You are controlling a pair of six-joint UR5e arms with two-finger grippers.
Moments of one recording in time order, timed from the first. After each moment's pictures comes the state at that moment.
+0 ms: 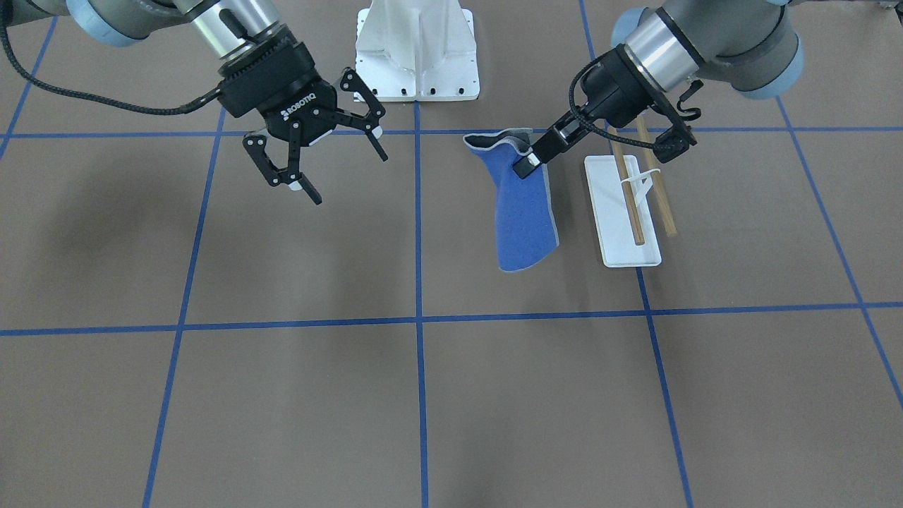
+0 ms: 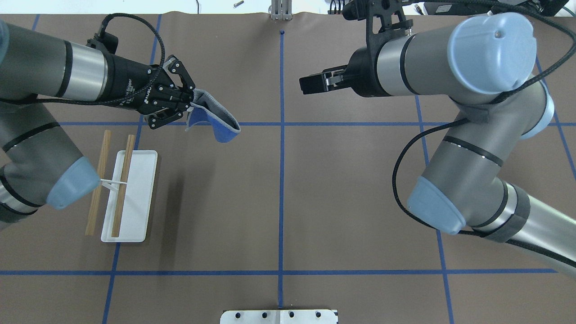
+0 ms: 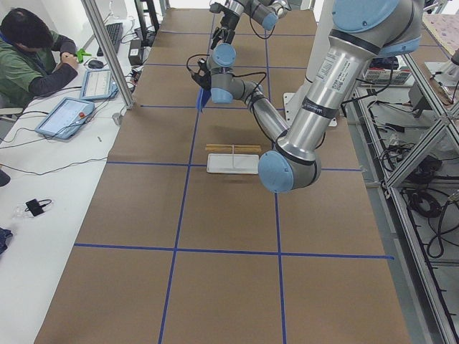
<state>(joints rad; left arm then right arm) -0.85 -1.98 -1.87 -2.38 -2.21 -2.17 0.75 -1.02 1.95 -1.18 1.83 0.89</state>
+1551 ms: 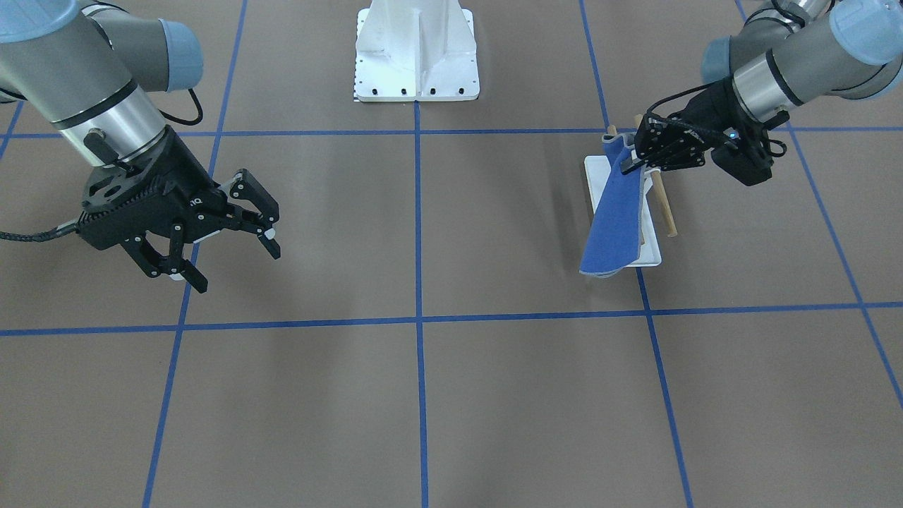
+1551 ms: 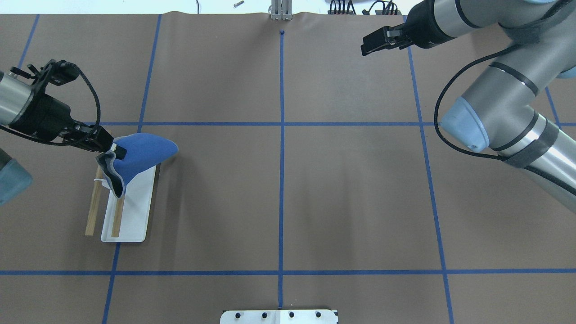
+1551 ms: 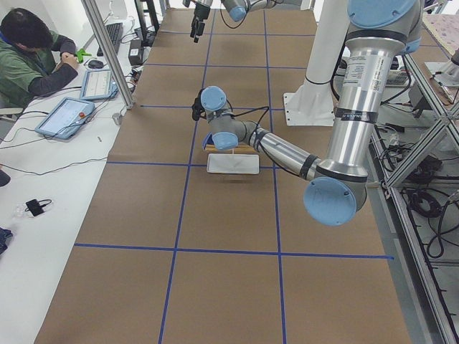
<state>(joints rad) -0.98 -1.74 -1.76 -2.36 -2.63 -1.00 0.97 -1.03 1.77 -1.21 2.07 0.79</state>
